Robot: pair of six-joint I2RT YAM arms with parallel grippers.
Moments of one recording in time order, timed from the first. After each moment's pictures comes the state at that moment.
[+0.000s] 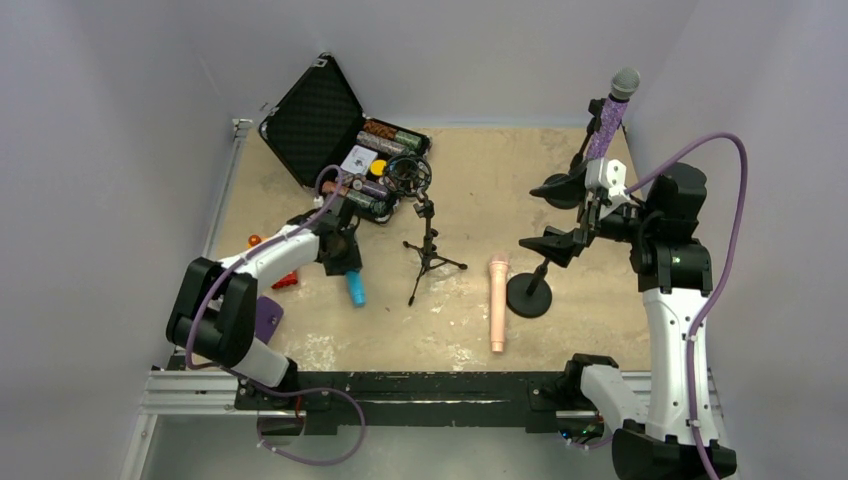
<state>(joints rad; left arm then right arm) -0.33 1.54 0.91 -0.56 -0.10 -0.61 -0.11 0.92 1.20 -0.60 -1.36 -0.45</state>
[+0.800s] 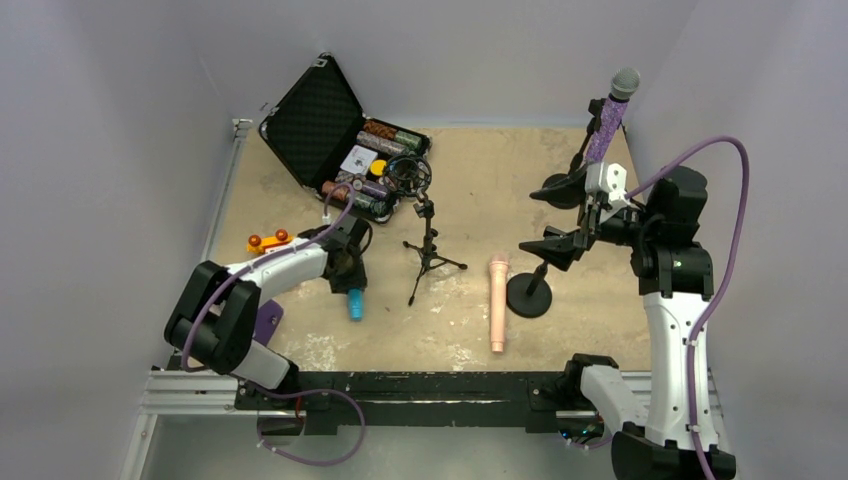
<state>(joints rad) -0.48 1.51 0.81 -0.57 -0.13 -0.69 -0.11 0.90 1.20 -0.63 -1.36 -0.47</state>
